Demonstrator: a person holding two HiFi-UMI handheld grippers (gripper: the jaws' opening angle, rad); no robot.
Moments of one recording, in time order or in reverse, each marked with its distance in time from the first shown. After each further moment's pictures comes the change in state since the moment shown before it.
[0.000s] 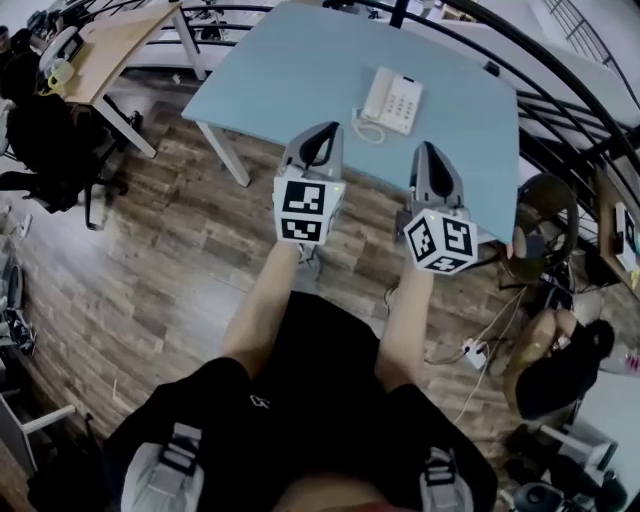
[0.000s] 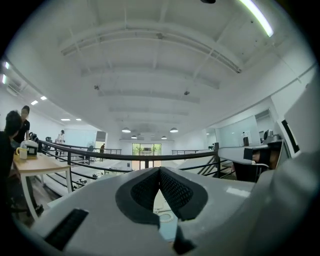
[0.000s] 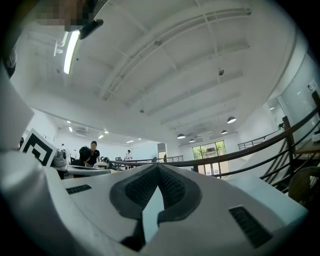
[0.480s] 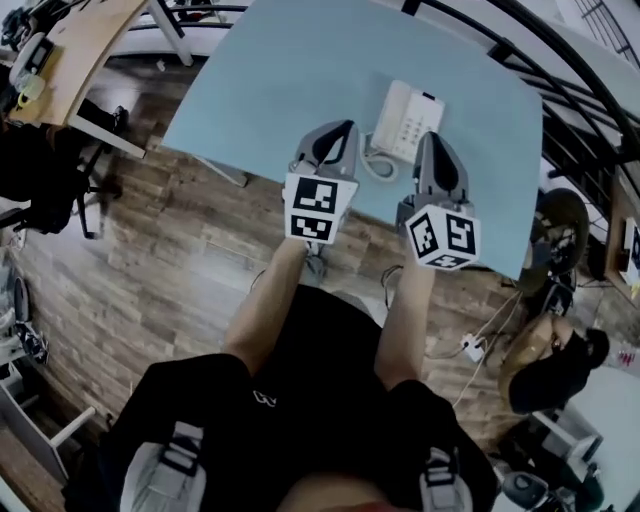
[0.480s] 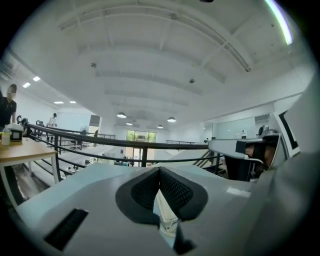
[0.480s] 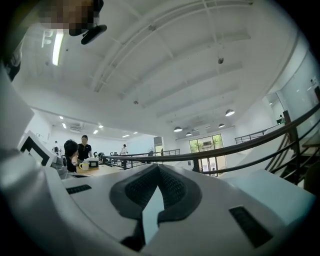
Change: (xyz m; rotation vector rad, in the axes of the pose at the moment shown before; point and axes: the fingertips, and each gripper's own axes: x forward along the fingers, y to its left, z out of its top) left arm 0.188 0.094 -0.049 -0.071 0.135 -0.073; right arm 0.208 -0.042 -0.051 0.016 0.069 -0.029
